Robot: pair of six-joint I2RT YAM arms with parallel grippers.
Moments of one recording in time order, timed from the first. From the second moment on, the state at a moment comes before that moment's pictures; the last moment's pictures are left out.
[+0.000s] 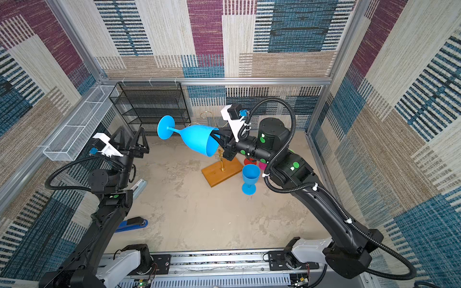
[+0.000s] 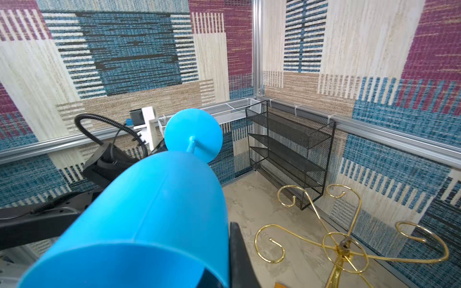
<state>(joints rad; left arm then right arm) 0.07 1.00 0.71 0.82 0.18 -0.40 0.75 1.26 1.62 -0.37 -0.32 0.06</state>
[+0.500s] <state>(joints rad) 0.13 0.98 0.70 0.71 0.19 -0.39 0.98 1.35 1.54 -0.92 -0.03 0.10</state>
